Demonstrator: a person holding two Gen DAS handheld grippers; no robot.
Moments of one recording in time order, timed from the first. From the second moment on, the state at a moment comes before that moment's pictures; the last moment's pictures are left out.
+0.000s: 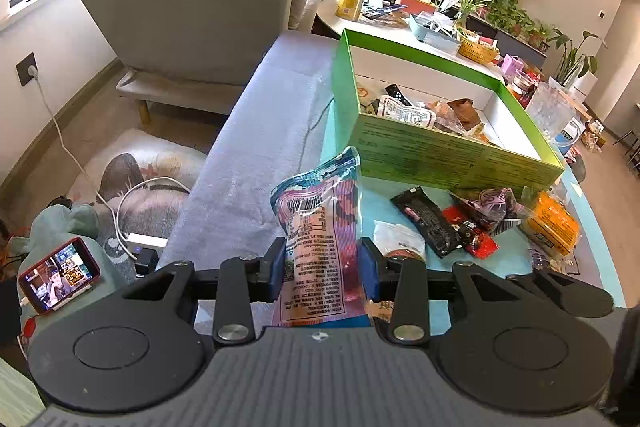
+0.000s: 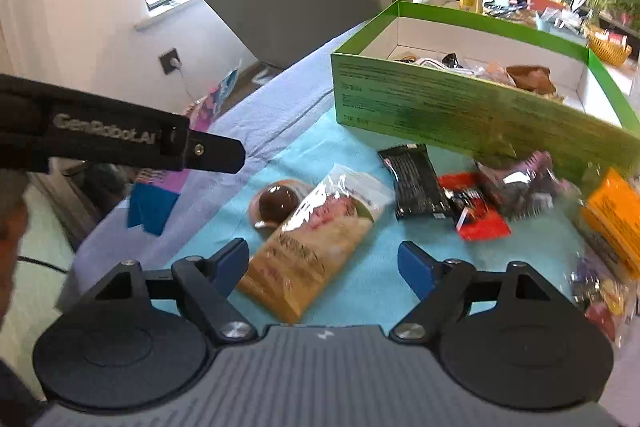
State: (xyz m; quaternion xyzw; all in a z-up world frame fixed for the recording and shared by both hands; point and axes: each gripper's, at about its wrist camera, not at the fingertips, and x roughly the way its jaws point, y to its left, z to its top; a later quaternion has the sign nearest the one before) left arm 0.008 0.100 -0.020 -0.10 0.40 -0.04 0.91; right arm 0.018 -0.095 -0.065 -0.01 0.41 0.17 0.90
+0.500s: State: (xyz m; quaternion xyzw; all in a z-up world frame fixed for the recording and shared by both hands) left arm 0.028 0.109 -0.023 -0.12 0.39 -0.08 0.91; right arm 0.010 -0.121 -0.067 -0.05 0.43 0.13 0.89
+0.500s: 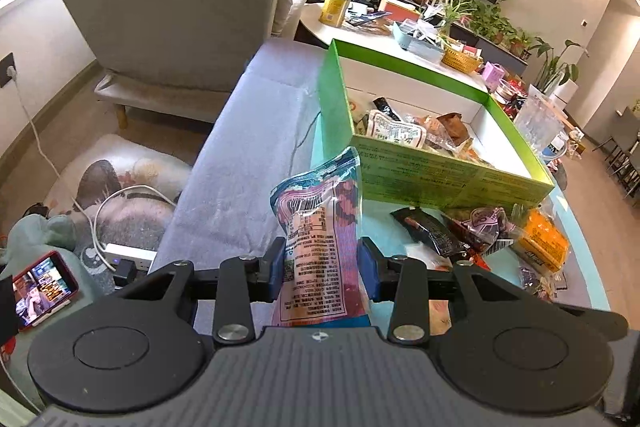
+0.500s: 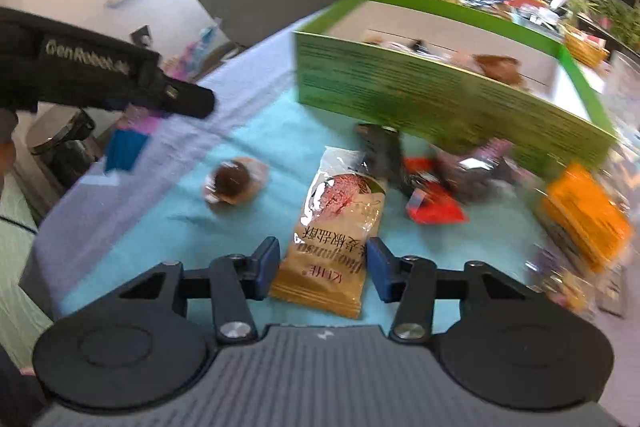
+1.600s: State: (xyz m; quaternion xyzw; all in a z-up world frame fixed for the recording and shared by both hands) left arm 0.079 0.055 0.039 -0.08 0.32 -0.11 0.94; right arm 0.002 -0.193 0.008 0.06 0.34 0.13 0.93
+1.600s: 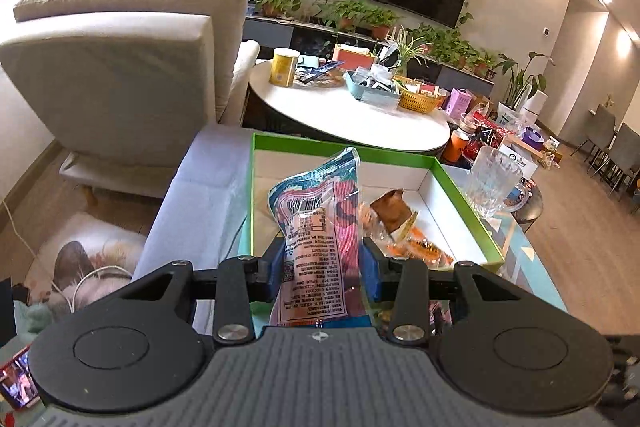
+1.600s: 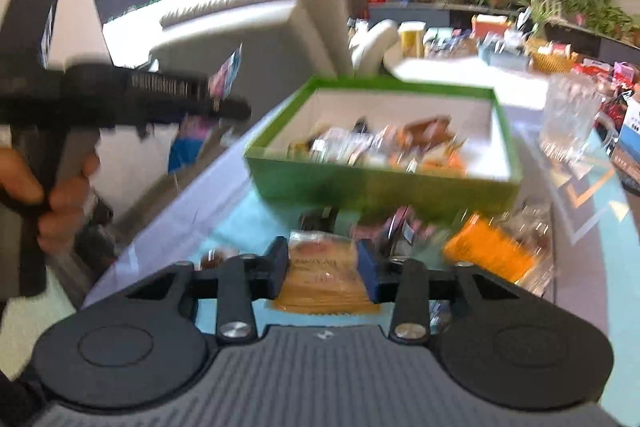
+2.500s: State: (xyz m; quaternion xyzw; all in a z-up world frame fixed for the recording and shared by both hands) left arm 0.134 0.015 0.025 -0.06 0.35 -0.13 0.93; right arm 0.011 -0.270 -0.068 0.07 0.44 0.02 0.89
